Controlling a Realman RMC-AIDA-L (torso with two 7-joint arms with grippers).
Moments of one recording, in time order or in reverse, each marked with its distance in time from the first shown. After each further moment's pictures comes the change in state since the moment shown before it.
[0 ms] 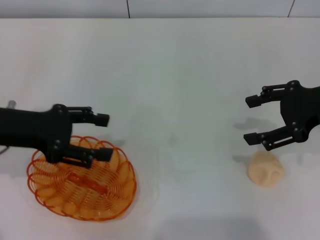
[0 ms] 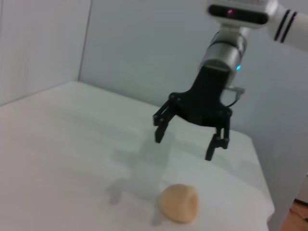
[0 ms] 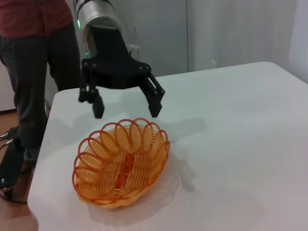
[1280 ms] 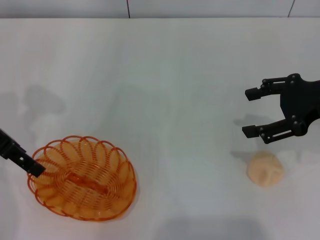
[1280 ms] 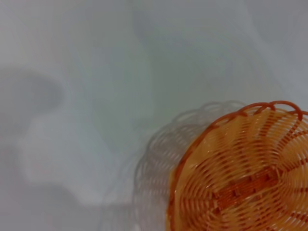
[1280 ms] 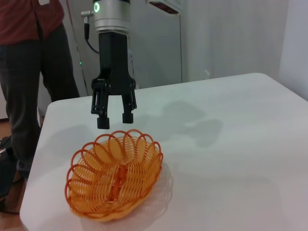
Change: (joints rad) left arm -0.219 0.068 0.142 0.220 0.665 0.068 -0.784; right arm -0.003 0.002 0.008 -0.014 0.025 0.010 0.012
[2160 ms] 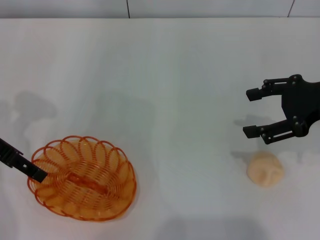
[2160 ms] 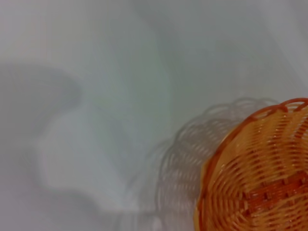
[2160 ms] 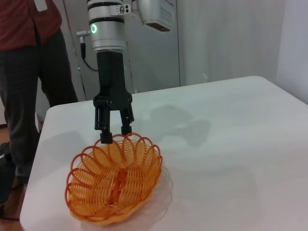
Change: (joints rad) left arm 0.057 -0.035 -0.030 -0.016 0.034 -0.092 -0.006; right arm -0.013 0.000 0.002 0.002 0.016 0.002 -0.002
